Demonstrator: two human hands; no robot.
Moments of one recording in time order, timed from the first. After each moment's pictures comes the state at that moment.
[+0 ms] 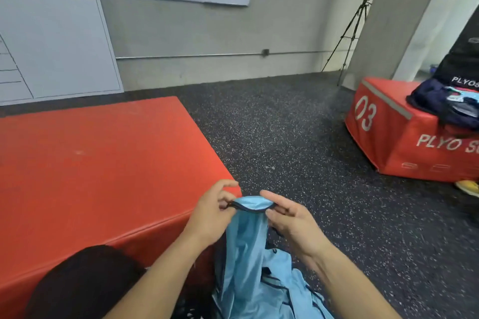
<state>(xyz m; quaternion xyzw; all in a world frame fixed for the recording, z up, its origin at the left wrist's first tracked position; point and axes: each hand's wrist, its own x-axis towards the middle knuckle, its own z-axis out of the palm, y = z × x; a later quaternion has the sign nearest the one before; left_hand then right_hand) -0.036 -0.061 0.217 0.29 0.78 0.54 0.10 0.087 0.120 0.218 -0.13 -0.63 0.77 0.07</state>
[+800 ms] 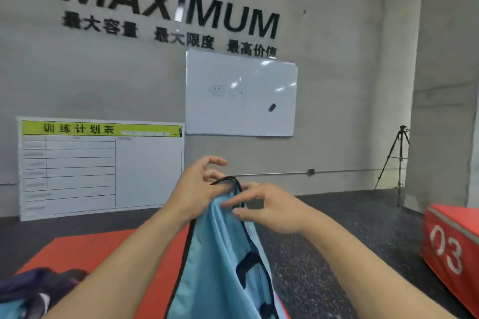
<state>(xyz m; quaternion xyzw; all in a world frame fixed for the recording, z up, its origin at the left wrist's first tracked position) -0.094 -0.212 0.563 0.31 0.72 0.61 -0.13 -0.025 -0.021 0.567 0.25 -0.92 0.27 0.15</state>
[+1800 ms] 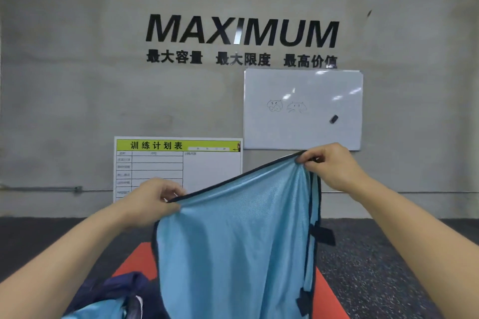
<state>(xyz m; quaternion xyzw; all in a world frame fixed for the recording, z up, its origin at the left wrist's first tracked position) -0.116 -0.465 0.603 0.20 0.92 0.32 -0.13 -0.119 -0.067 0.658 0.13 -0.87 0.34 0.32</state>
